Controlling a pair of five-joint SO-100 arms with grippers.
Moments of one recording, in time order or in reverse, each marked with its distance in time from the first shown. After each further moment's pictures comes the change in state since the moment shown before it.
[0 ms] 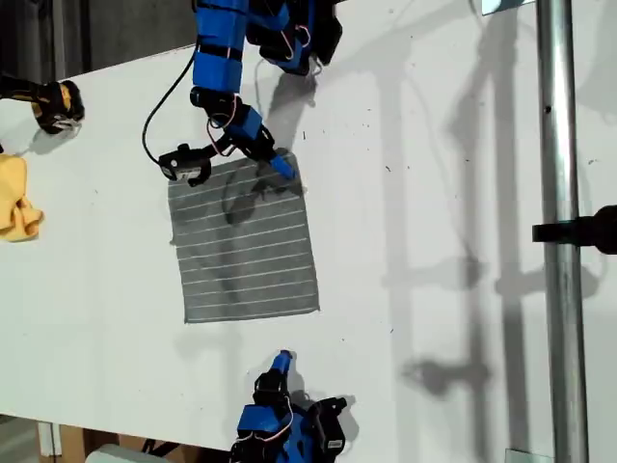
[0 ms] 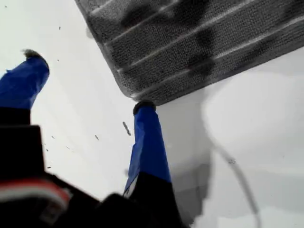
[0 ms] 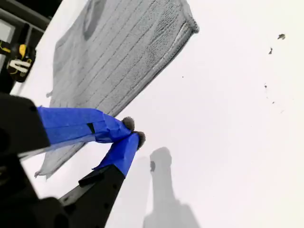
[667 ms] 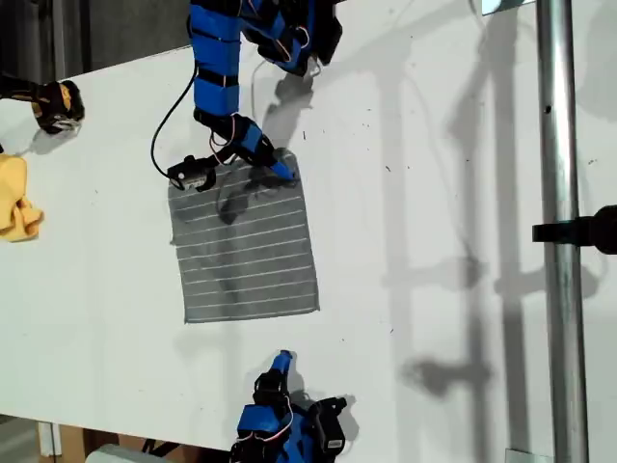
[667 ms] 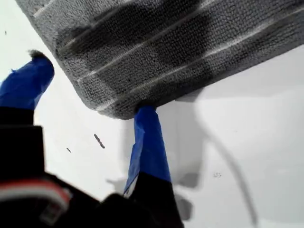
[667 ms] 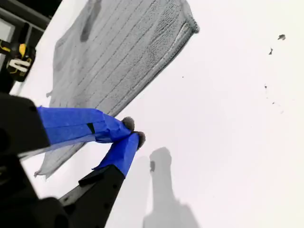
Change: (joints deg) arm 0 0.0 0.0 0.0 0.0 -0.2; arm 1 4.6 -13.7 0.1 -6.9 -2.8
